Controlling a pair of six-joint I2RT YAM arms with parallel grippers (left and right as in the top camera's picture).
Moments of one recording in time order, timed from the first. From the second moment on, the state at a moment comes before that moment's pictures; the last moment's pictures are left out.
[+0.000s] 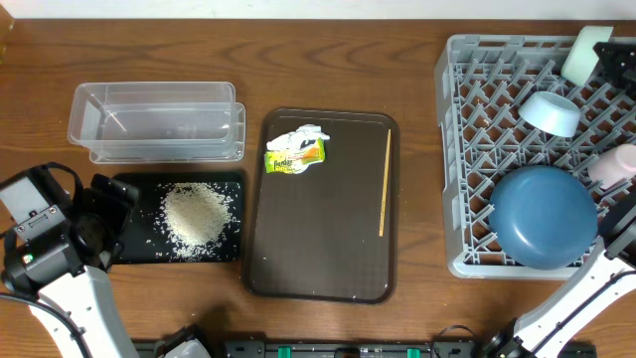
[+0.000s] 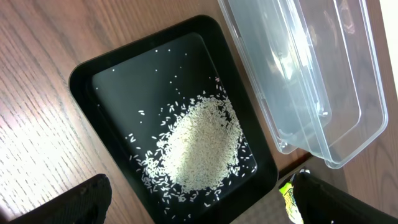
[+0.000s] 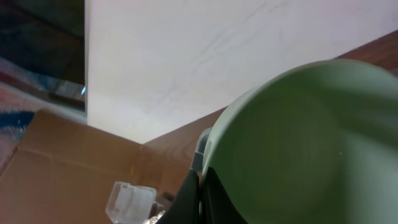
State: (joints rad) left arm 0.59 1.05 1.04 -1.05 0.14 -0.64; right arm -0.65 2.33 1.94 -0.23 -1.31 0.45
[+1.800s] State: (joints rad) left arm 0.59 1.05 1.04 -1.05 0.14 -0.64; right arm -0.44 2.12 1.95 -0.53 -0.11 0.29
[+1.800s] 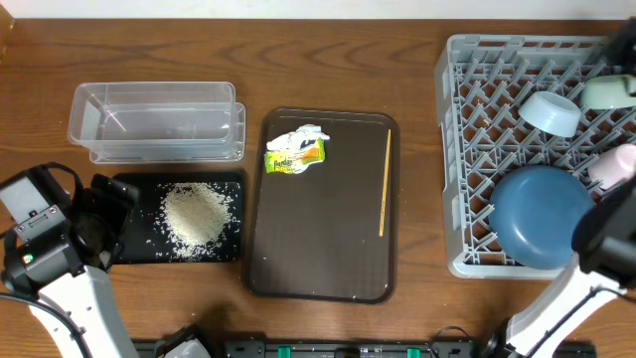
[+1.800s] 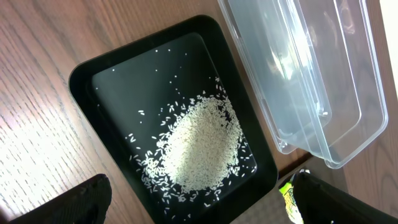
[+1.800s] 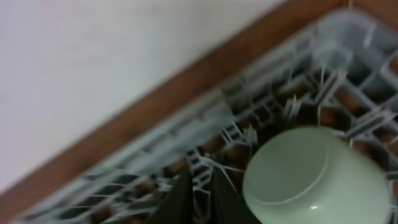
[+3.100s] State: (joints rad) left arm 0.59 1.05 1.04 -1.05 0.14 -0.64; right arm -0.58 2.17 1.94 -0.79 0.06 0.22
